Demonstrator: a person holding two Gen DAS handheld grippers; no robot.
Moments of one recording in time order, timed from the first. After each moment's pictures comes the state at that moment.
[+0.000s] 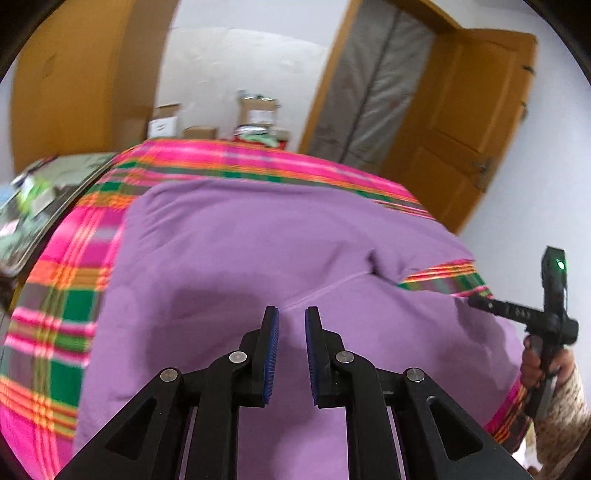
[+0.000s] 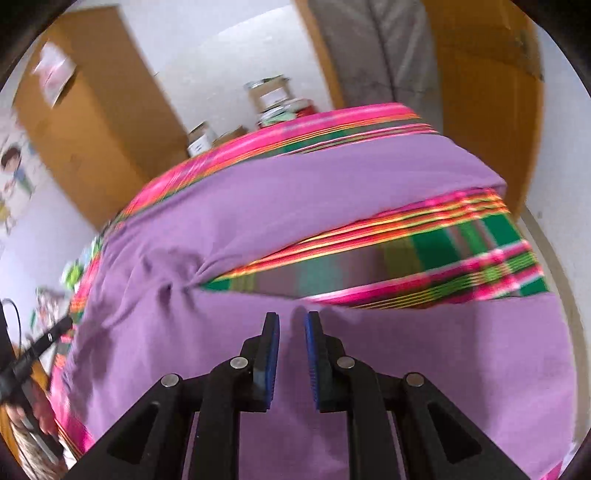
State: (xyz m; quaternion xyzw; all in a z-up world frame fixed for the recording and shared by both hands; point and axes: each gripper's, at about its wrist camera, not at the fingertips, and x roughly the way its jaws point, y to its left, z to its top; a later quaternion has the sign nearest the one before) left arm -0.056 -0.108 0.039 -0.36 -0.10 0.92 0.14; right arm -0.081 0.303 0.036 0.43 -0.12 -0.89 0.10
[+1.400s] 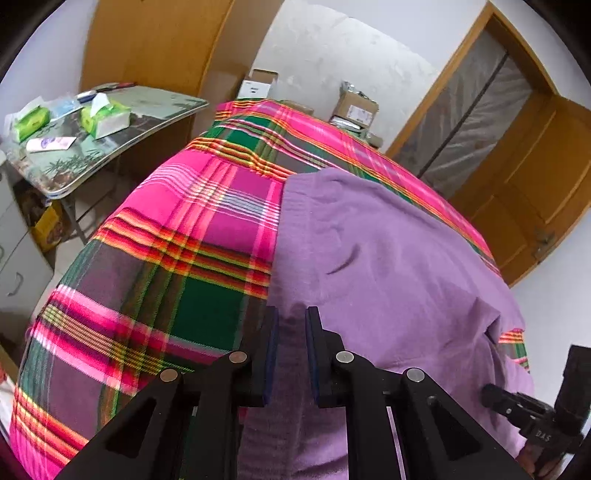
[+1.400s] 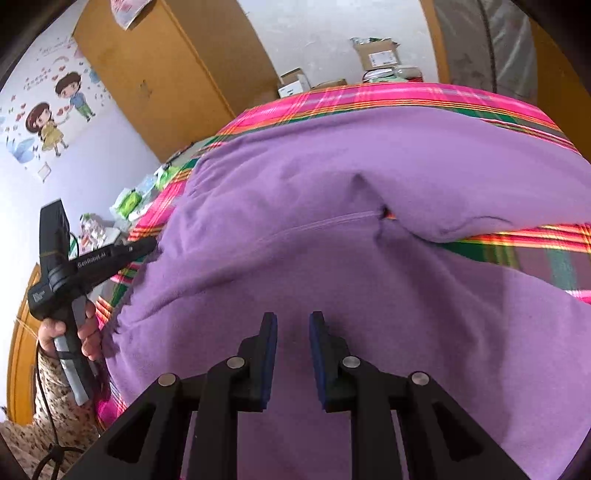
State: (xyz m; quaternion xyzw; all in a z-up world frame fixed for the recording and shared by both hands) left arm -0.112 -0.228 -0.003 -0.40 -0.21 0.89 0.04; right arm -0.091 0.128 0.022 0.48 -0.07 -0.84 0.24
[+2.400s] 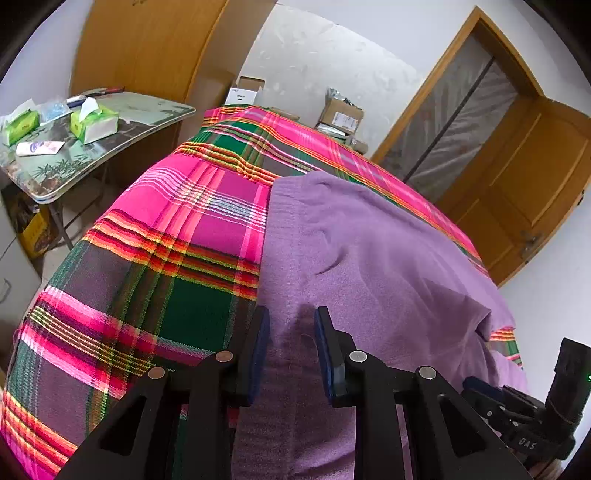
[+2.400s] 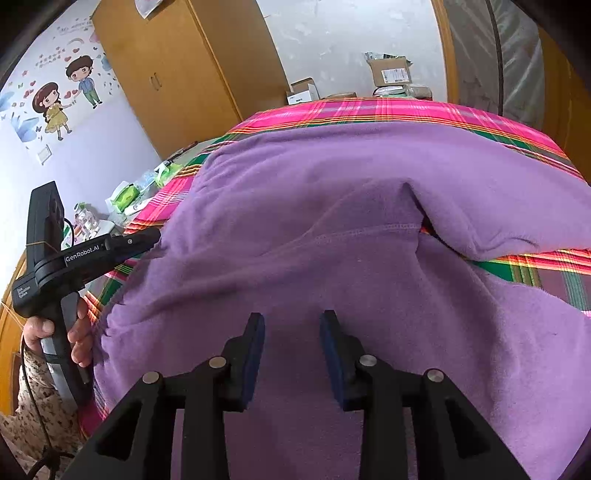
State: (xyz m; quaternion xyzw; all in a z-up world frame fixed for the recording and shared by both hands) left arm -0.108 -0.229 -0.004 -0.38 -0.21 0.90 0.06; right arm -0.086 0.099 0.019 0.45 -0.03 -0.86 0.23
